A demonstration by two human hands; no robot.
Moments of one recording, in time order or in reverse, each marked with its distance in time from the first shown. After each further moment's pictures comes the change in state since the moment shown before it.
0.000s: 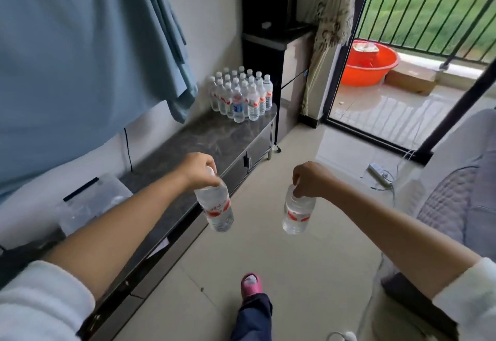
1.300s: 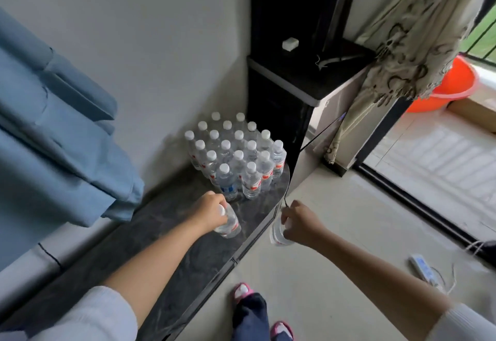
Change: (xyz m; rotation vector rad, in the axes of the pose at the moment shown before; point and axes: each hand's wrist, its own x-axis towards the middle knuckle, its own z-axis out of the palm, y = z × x) left_hand 0.597 0.029 -0.013 0.061 -0.107 -0.235; right_hand 0.574 0.112 -0.125 0.103 -0.156 -0.126
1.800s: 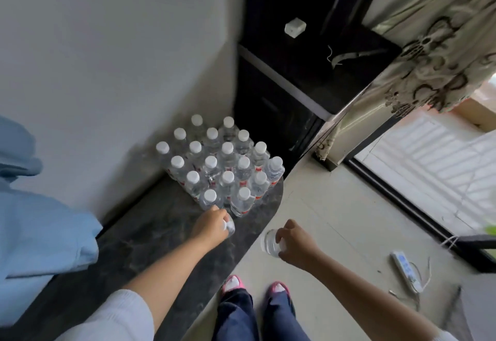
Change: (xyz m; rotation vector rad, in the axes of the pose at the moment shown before) left_hand 0.146 -0.001 0.024 0.013 -0.172 0.004; right_hand 0.121 0.017 0.000 -0.016 -0.223 0.132
